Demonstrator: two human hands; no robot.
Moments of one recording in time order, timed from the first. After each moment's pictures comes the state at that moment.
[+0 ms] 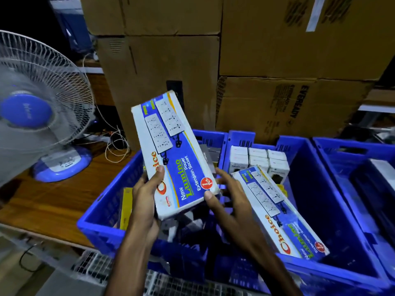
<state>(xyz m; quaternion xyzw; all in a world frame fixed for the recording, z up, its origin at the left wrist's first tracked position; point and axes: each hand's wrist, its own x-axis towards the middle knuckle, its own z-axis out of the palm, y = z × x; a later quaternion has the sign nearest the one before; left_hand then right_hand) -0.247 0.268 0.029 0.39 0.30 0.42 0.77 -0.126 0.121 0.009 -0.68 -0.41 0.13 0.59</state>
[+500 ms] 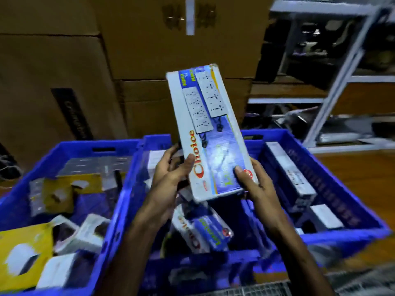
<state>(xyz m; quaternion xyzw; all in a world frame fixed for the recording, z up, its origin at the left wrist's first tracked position) -0.043 0.120 0.057 0.55 0.13 0.25 0.79 0.035 -0.066 0.043 -0.66 -0.23 0.09 0.71</state>
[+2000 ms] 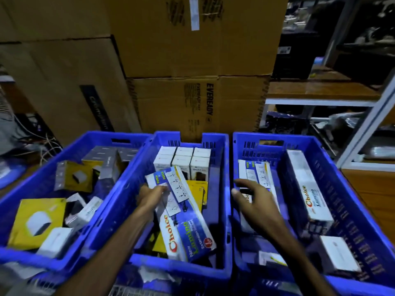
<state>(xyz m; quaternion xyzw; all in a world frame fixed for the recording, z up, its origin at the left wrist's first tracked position) -0.006 0.184 -0.086 0.58 0.55 0.23 0.55 0.136 -0.106 -0.005 -0.82 -0.31 0.12 0.48</state>
